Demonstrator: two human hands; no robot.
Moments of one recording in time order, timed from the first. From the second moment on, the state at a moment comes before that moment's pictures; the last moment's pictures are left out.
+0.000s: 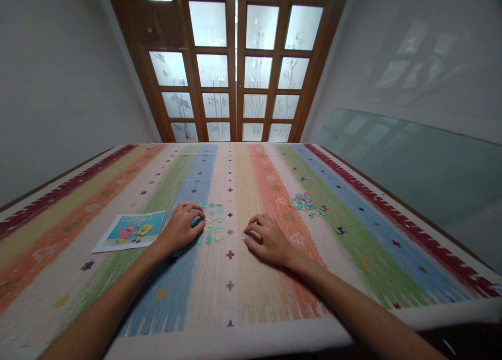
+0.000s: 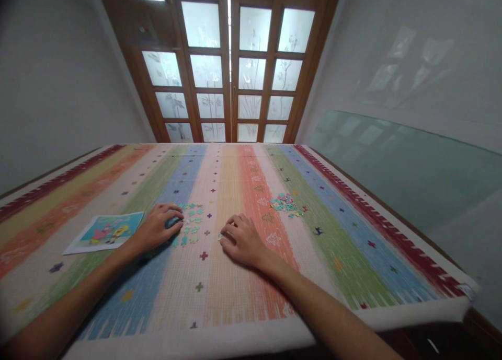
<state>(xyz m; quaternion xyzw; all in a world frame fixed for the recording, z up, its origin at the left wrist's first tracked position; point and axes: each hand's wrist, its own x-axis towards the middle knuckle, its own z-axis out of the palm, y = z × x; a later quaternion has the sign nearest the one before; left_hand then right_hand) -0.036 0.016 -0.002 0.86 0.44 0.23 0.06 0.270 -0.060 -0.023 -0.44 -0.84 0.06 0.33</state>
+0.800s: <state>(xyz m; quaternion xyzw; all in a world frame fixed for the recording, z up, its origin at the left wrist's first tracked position) 0.030 -0.044 0.009 0.80 0.36 0.33 0.33 0.258 -0.067 -0.014 -0.30 -0.85 0.03 0.43</state>
